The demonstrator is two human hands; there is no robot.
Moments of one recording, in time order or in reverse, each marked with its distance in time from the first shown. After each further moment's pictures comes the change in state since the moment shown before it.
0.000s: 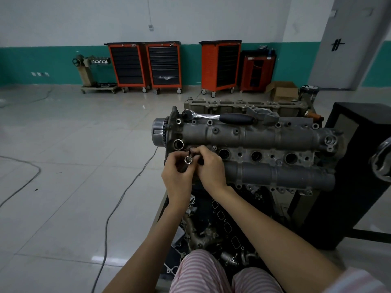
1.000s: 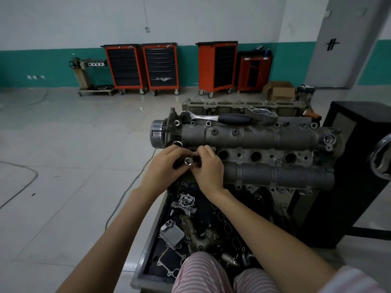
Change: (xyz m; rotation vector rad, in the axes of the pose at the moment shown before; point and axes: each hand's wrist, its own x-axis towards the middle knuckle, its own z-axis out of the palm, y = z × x) left_hand 0.055 0.006 -0.042 0.519 -0.542 0.559; right_hand -0.002 -0.004 0.007 -0.223 0.140 -0.066
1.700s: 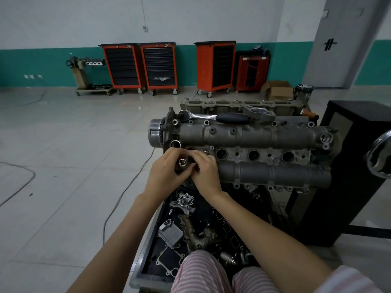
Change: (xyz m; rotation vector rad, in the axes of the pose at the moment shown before) left_hand -0.011 0.002 0.018 0.012 0.123 -0.063; right_hand -0.010 0.007 0.005 0.155 -0.059 -0.058
